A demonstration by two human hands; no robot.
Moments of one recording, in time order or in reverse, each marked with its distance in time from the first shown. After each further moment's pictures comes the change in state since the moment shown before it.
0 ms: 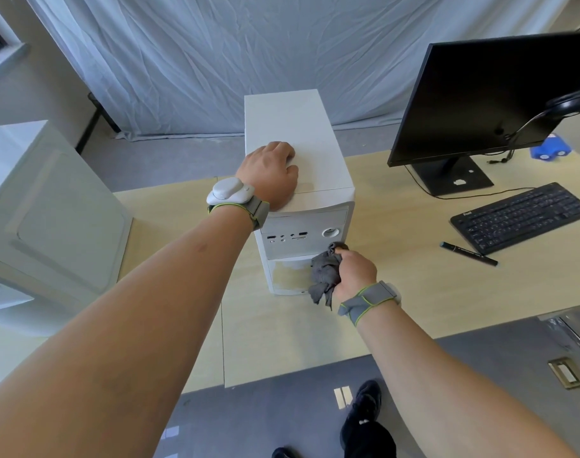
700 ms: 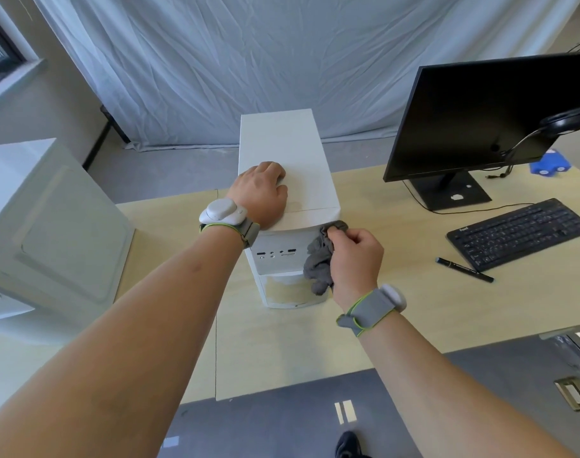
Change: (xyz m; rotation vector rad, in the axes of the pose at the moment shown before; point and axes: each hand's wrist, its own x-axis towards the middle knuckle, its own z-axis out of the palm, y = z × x) left_hand 0.001 -0.001 0.003 0.030 0.003 0.041; right_hand -0.041 -0.052 0.005 -0.107 0.018 -0.575
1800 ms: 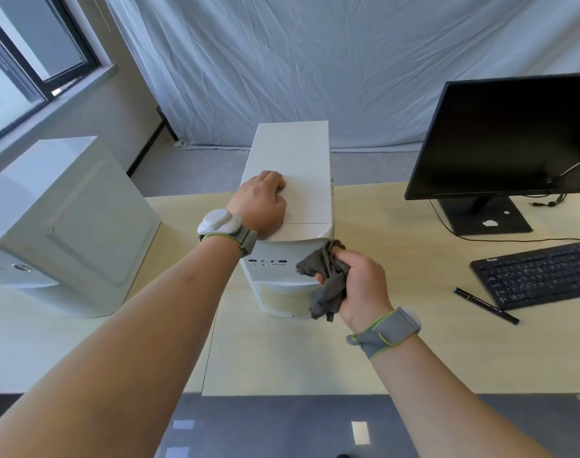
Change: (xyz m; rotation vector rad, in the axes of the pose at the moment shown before) left_hand -0.001 0.020 0.006 -0.020 -0.003 -0.157; right_hand 0.031 -0.012 -0.040 0.300 -0.399 0.451
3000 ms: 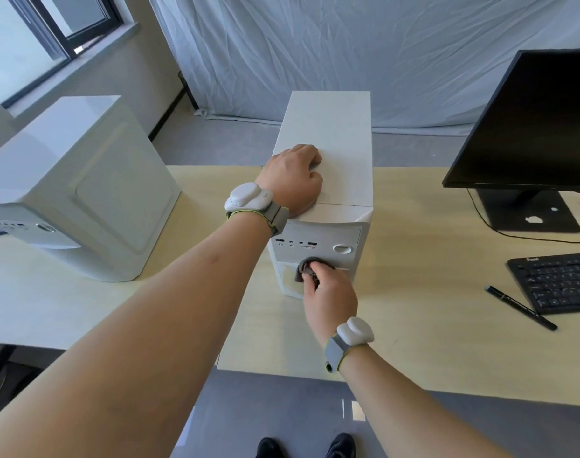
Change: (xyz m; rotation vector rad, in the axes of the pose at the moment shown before) left_hand 0.001 -0.005 -0.002 -0.080 0.014 -0.047; right_hand 0.027 0.128 0.009 -1.264 0.110 -0.806
